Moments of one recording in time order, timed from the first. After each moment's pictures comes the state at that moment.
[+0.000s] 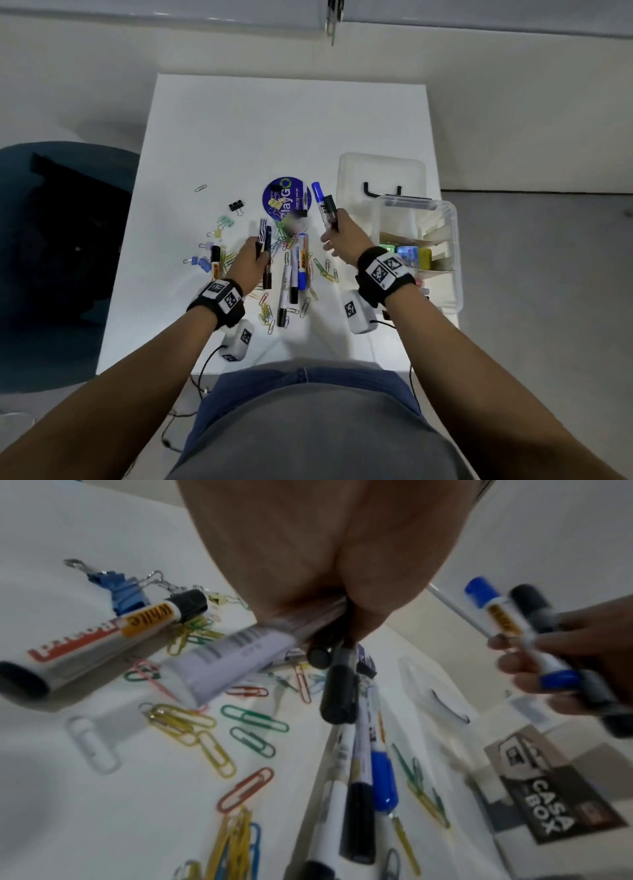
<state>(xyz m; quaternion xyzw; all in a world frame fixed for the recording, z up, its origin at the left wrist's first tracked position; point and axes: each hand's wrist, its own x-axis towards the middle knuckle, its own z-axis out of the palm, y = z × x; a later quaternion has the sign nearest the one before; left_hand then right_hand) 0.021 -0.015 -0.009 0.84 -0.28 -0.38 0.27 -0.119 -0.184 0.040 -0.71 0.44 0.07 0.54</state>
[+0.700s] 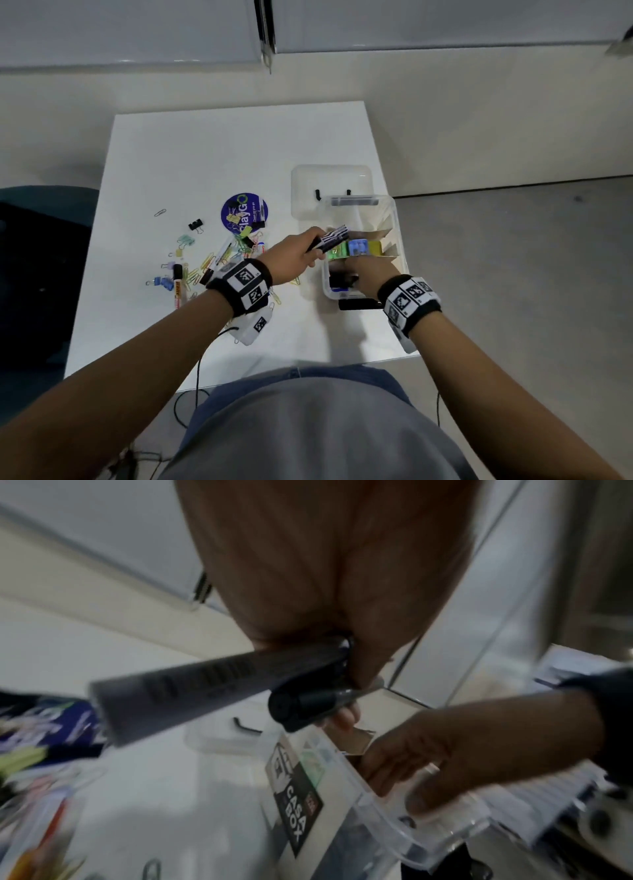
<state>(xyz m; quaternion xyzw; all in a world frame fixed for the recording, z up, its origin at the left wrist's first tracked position) -0.094 -0.111 0.080 0.69 -0.56 -0.42 0.19 -0.275 -0.194 0.054 -0.87 0.37 0.21 0.24</state>
